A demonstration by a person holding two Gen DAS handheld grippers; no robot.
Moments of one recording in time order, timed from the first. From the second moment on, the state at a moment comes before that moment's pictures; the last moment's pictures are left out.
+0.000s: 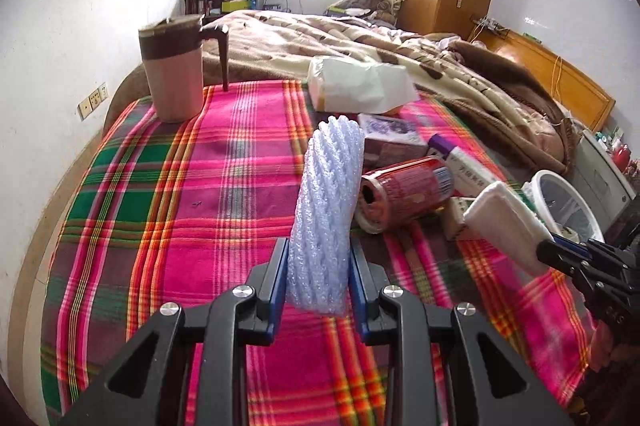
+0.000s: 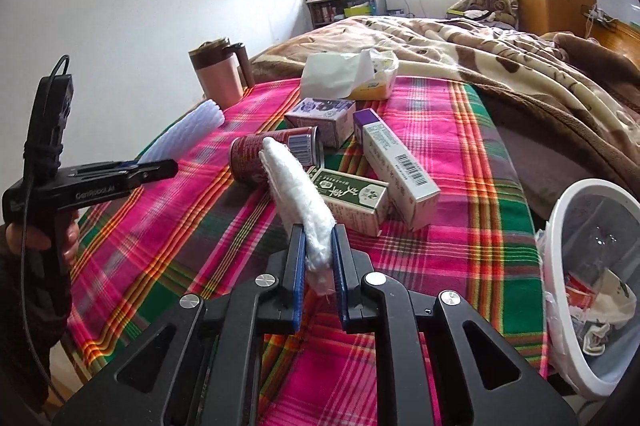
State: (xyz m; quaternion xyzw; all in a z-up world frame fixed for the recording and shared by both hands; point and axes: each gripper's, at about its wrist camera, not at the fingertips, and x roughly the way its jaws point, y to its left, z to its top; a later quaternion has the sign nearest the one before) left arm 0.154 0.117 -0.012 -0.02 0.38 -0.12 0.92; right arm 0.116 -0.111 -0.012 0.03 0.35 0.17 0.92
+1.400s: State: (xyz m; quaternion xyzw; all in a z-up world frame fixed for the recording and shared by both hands) left arm 0.101 -0.099 0.035 0.03 0.32 -0.27 0.90; right arm 0.061 -0.265 0.018 0.12 0.28 -0.02 0.95
